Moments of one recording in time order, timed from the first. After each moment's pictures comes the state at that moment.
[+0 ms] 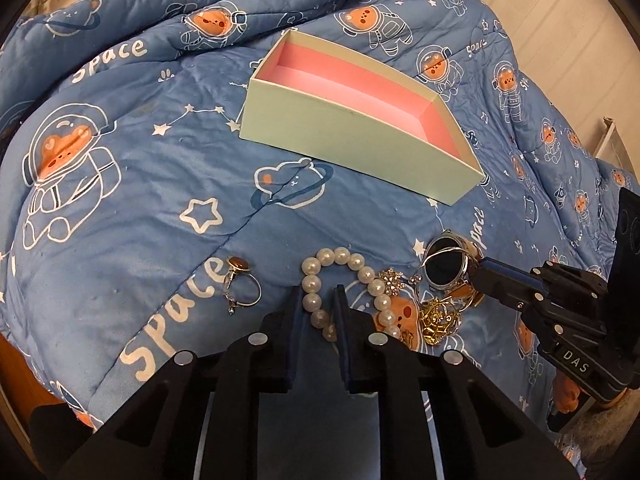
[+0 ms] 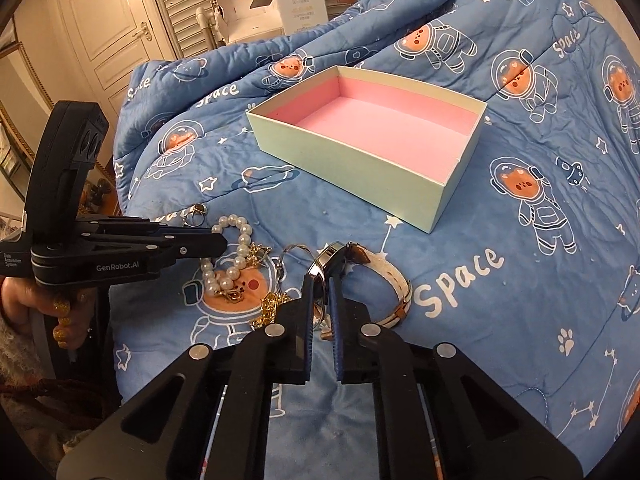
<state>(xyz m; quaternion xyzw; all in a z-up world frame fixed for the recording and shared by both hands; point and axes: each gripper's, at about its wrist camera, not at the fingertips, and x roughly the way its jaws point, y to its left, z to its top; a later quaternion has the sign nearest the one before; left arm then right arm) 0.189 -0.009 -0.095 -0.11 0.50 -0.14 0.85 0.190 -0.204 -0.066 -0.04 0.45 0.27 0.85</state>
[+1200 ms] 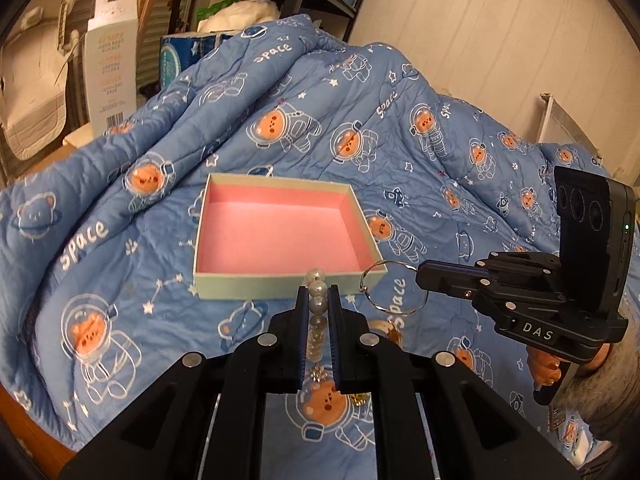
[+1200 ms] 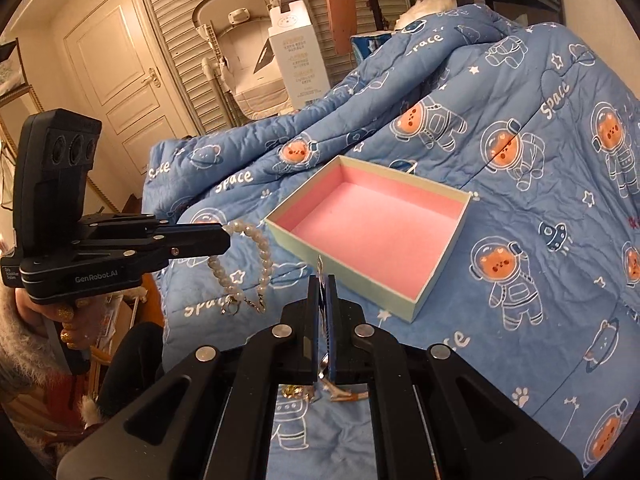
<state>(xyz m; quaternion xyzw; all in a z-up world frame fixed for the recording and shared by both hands) 0.214 -0.031 0.029 -0.03 0.40 -0.24 0.88 0.222 -0.222 0.023 0.02 0.40 0.28 0.88</state>
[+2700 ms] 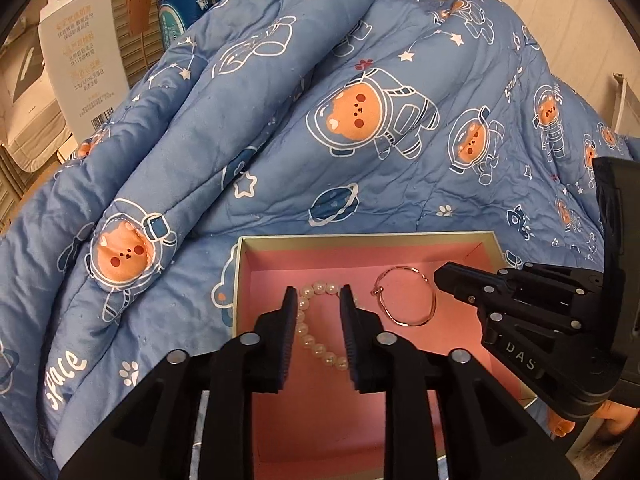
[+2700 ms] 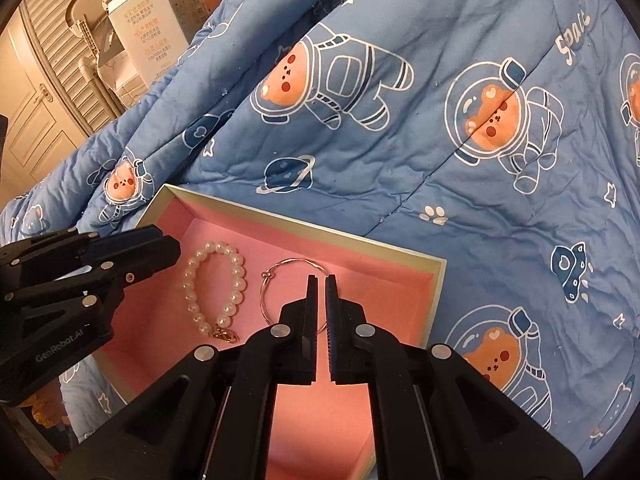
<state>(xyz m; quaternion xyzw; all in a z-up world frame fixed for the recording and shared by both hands) 0.389 -0.046 -0.040 0.02 0.47 -0.15 0.87 0.401 -0.201 -0.064 0.04 0.49 0.12 0.86</state>
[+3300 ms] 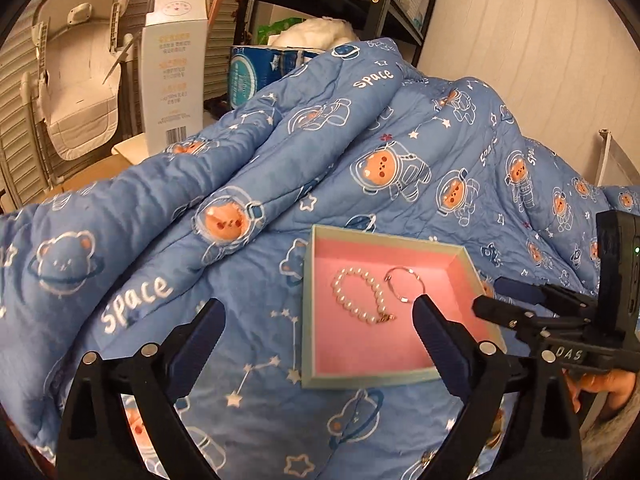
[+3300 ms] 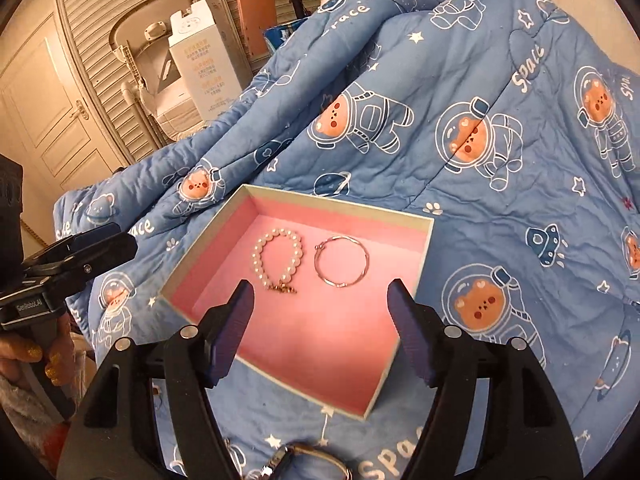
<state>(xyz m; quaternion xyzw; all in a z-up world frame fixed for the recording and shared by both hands) 0.283 0.030 -0.006 -0.05 0.37 -0.13 0.92 0.307 -0.209 -0.021 0.05 0.41 0.16 0.89</state>
